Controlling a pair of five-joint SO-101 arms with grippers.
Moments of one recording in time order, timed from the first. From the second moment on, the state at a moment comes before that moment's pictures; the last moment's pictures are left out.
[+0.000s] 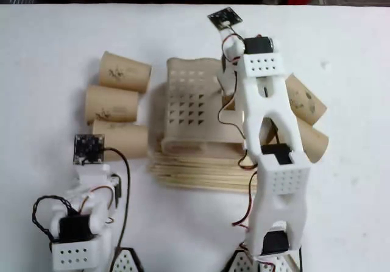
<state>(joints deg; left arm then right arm) -12.2 -104.2 97.1 73.5 -3.1 -9.1 34.2 -35.3 83.1 22.6</state>
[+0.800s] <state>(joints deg) -12.2 -104.2 97.1 73.5 -3.1 -5.4 36.4 -43.9 72.2 14.4</state>
